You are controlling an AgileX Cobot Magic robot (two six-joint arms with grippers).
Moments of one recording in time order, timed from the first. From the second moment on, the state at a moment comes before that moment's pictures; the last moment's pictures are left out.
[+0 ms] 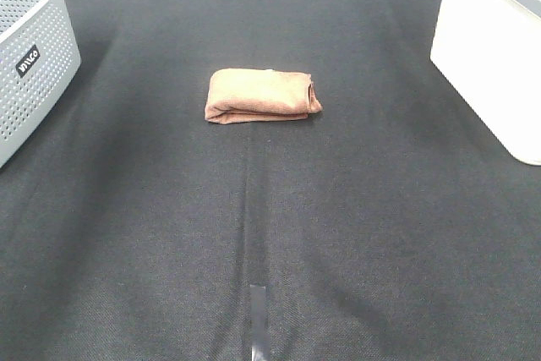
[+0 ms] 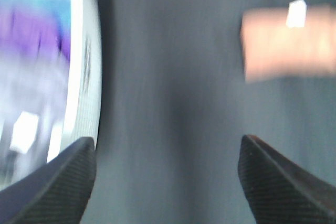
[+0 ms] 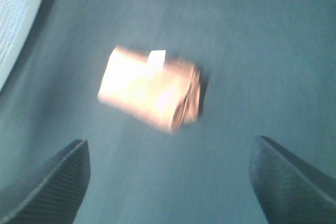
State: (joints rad) left arm -0.17 1.61 -1.75 0.01 1.21 -0.08; right arm 0.11 1.93 -2.07 0.38 1.21 -0.14
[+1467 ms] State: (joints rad) left arm -0.17 -0.01 -0.51 -0.09 1.08 0.10; right arm 0.11 0.03 -0.51 0.09 1.07 -0.11
